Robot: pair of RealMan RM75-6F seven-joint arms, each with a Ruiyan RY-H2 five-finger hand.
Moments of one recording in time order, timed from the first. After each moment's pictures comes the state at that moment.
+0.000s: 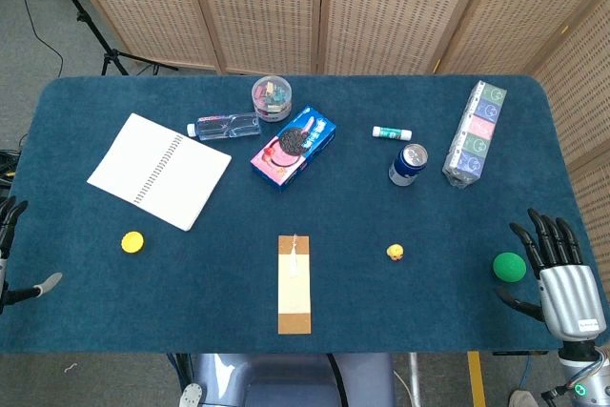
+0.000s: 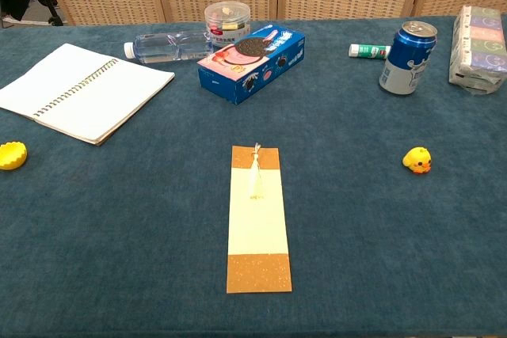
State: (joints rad) left arm -0.10 -1.01 -0.03 -1.81 1.40 1.55 -0.07; right arm 0.07 -1.15 0.06 -1.62 -1.65 1.64 -0.03
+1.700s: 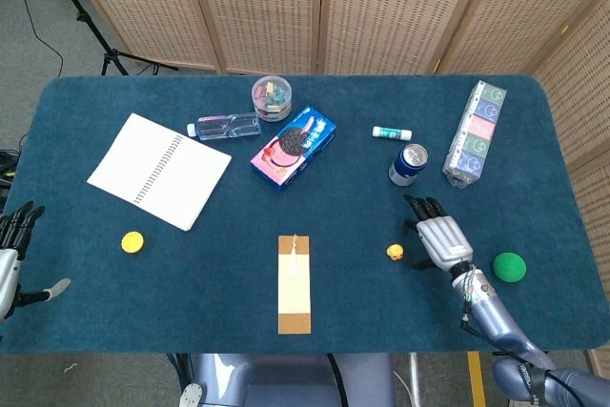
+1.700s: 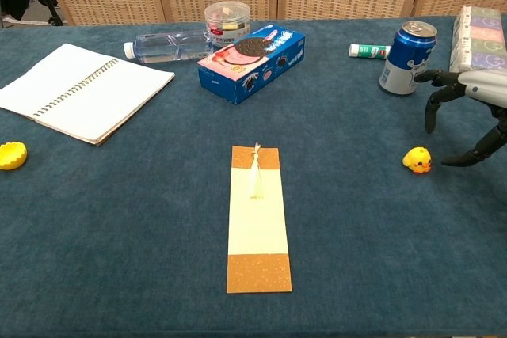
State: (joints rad) left arm -0.09 -0.99 -0.04 -1.85 1.41 1.45 -0.01; right arm 0.51 -1.40 0.12 -1.45 -1.32 0.95 -0.11
